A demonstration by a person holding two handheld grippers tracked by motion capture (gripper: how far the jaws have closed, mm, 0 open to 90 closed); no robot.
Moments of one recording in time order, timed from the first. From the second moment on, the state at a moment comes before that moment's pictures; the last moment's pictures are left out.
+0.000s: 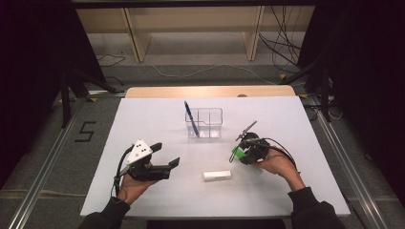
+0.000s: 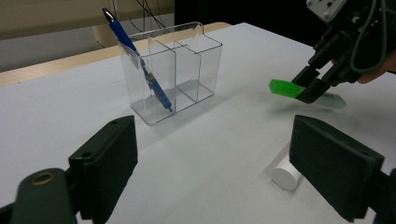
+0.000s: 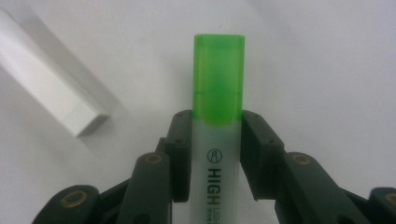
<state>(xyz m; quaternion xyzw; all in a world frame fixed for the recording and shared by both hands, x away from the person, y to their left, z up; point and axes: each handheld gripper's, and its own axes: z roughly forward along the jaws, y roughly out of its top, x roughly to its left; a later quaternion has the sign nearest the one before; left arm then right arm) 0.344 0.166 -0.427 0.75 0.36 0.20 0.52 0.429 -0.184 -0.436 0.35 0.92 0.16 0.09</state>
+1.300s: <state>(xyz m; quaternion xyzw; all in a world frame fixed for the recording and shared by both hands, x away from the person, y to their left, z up) 0.344 0.172 -0.426 0.72 0.38 0.21 0.54 0.458 -0.154 -0.371 0.36 0.79 0.45 0.22</state>
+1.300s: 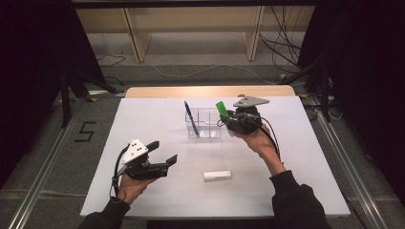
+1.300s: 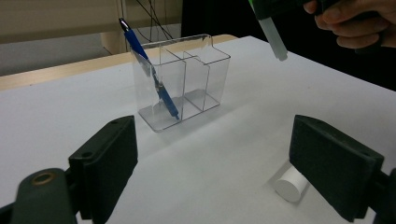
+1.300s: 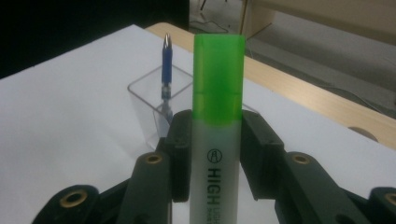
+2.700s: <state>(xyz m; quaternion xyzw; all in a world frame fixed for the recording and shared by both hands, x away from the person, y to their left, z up) 0.345 0.174 -0.425 0.72 0.38 0.20 0.55 0.508 -0.095 -0.365 0.37 0.76 0.48 0.23</state>
